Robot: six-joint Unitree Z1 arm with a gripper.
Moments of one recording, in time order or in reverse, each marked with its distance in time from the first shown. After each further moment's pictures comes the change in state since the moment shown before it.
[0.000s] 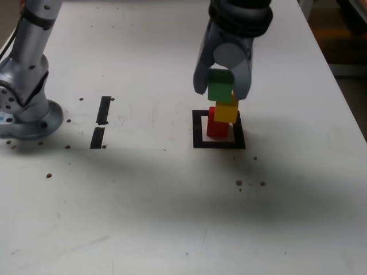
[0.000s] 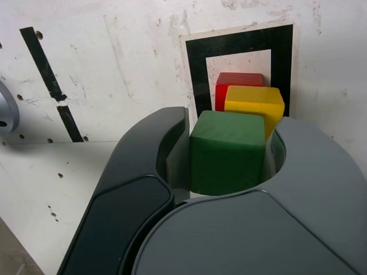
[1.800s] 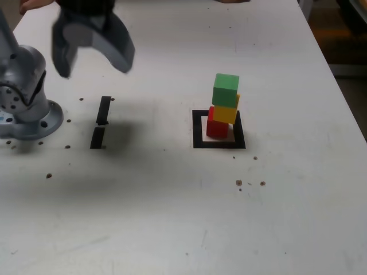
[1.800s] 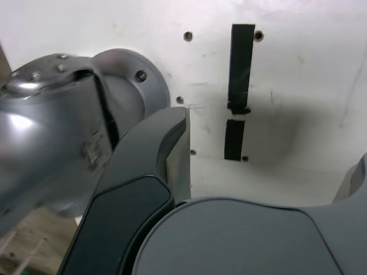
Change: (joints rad) arm 0.150 -0.638 0.892 -0.223 -0.041 -0.002
